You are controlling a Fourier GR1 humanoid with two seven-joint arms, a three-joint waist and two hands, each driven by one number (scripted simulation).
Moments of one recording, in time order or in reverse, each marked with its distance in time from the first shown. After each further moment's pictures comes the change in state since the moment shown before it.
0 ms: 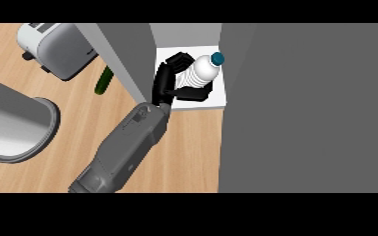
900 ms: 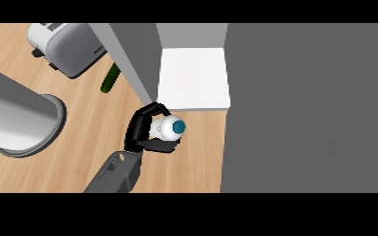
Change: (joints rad) left arm 0.420 0.003 0.172 -0.084 -0.277 -0.352 -0.316; right arm -0.019 0.012 0.084 -0.008 0.022 -0.039 0.061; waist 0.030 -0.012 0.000
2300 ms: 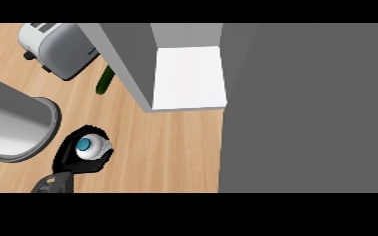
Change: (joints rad) left arm 0.055 0.244 0.445 0.339 -0.180 -0.506 -0.148; right arm -0.029 0.055 0.011 0.001 -0.001 0.052 0.030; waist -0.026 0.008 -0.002
